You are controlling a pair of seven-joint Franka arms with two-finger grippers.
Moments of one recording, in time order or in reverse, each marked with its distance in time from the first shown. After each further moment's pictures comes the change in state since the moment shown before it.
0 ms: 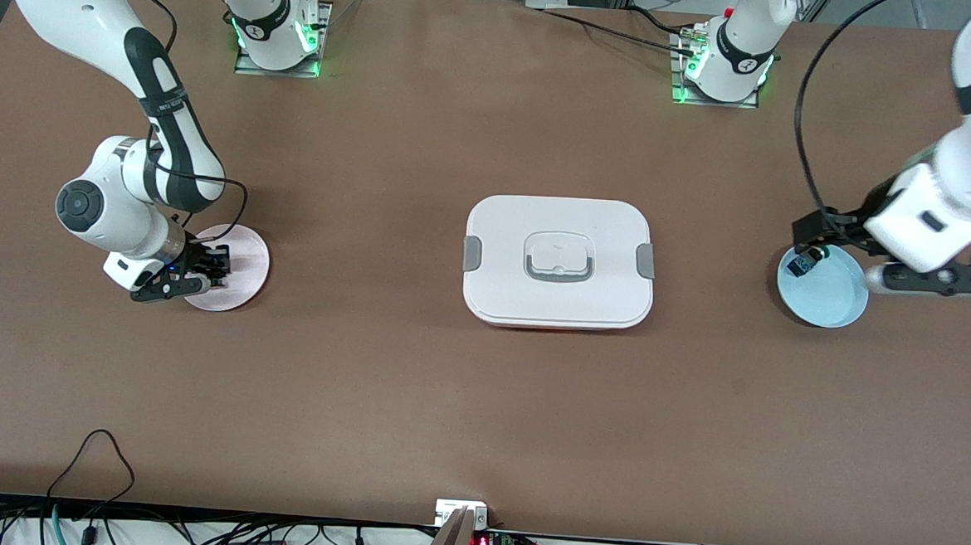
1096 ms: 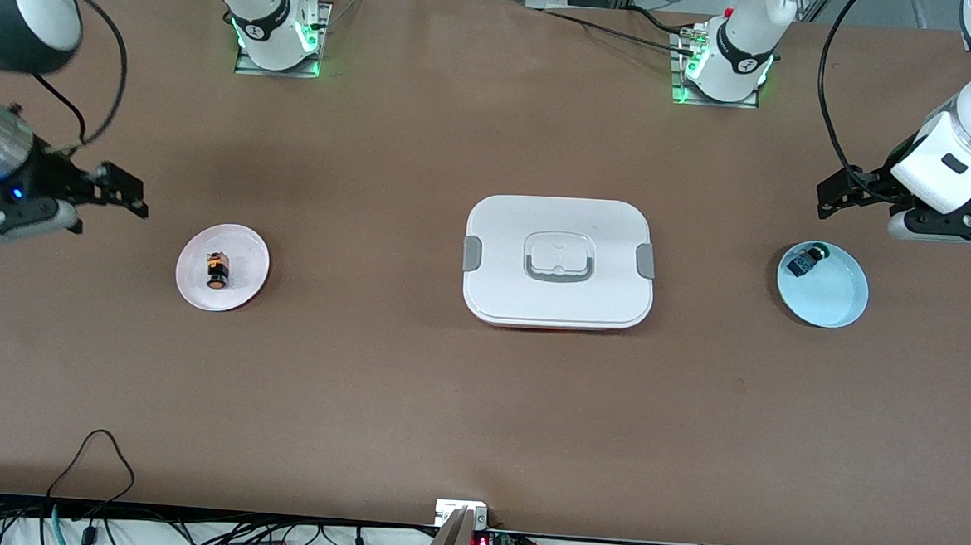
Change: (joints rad) left arm -0.059 -0.195 0.075 -0.271 0.059 0.078 0.096; right arm 0.000 -0.415 0.030 0.393 -0.033 -0.710 0.013
